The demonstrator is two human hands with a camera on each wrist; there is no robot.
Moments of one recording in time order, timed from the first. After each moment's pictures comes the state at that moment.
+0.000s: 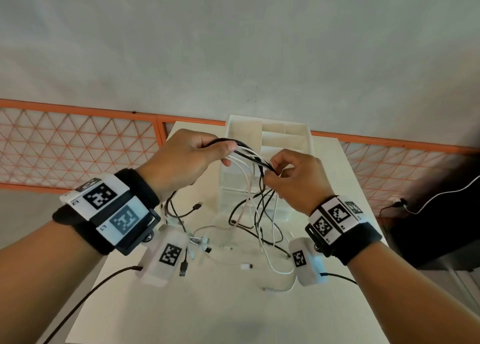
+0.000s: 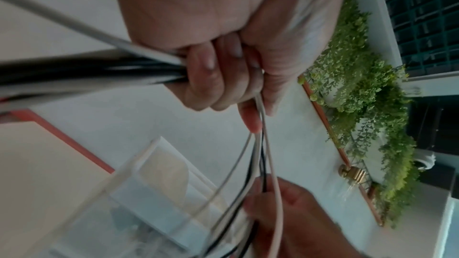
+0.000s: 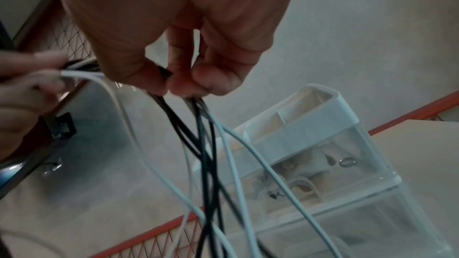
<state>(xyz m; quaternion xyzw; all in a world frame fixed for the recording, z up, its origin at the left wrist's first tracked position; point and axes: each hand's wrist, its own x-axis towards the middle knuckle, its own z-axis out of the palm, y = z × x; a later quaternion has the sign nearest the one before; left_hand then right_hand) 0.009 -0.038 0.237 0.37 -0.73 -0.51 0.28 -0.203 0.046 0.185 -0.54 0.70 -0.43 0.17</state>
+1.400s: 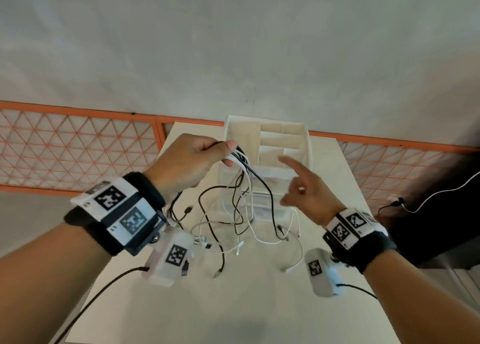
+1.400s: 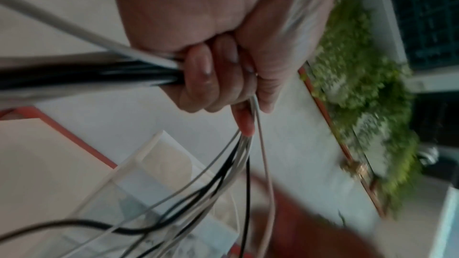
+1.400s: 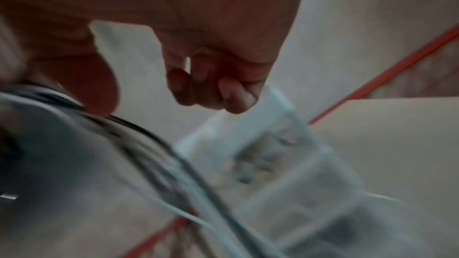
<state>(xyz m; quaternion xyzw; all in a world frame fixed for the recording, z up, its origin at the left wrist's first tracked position) 0.005 -0.036 0.229 0.37 -0.73 -0.50 0.29 -0.240 0.068 0.158 -0.55 0.71 -0.34 0.29</state>
